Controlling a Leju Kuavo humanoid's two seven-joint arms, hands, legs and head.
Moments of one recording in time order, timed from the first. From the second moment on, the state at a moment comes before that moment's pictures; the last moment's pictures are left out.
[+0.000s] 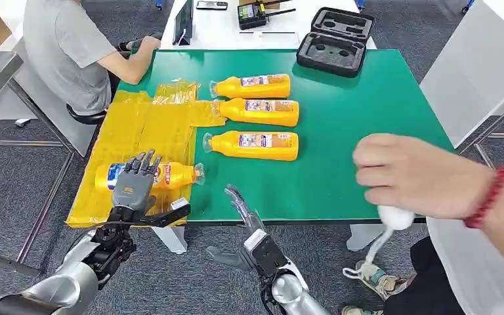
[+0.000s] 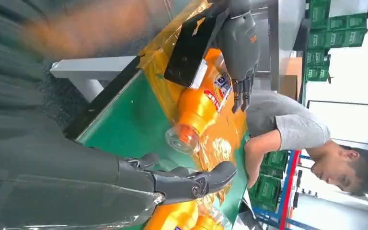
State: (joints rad) left arm -0.64 0.00 -0.27 -0.32 -1.57 0.66 -0.04; right arm -0.18 0.17 0.58 -0.97 0.16 -0.14 -0.70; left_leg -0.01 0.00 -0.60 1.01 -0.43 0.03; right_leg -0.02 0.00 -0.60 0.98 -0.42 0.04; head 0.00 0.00
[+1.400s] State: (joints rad) left arm -0.20 -0.12 -0.11 -1.07 -0.20 0.36 -0.70; right arm 0.07 0.00 0.48 -1.63 0.23 -0.68 -0.70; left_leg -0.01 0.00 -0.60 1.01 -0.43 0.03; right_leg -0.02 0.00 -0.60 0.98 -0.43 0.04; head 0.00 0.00
